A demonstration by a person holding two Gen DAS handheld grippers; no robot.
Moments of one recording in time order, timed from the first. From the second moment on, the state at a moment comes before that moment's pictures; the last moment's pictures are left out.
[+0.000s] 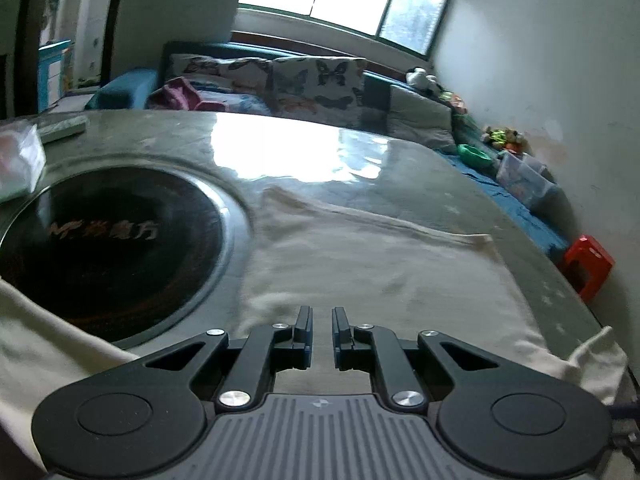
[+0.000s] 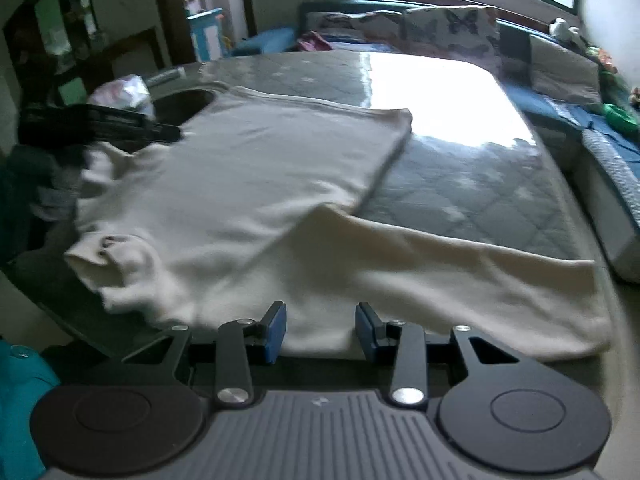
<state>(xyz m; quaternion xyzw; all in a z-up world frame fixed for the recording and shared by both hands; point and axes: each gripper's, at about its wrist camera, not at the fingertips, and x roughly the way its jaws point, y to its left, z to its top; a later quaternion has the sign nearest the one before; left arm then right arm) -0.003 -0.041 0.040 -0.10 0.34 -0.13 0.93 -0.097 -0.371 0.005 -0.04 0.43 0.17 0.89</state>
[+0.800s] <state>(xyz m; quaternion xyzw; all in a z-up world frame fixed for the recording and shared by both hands) -0.081 -0.185 0.020 0.02 0.36 -0.37 0.86 -0.105 -0.486 0.019 -0.03 0.41 -0.01 0.91</state>
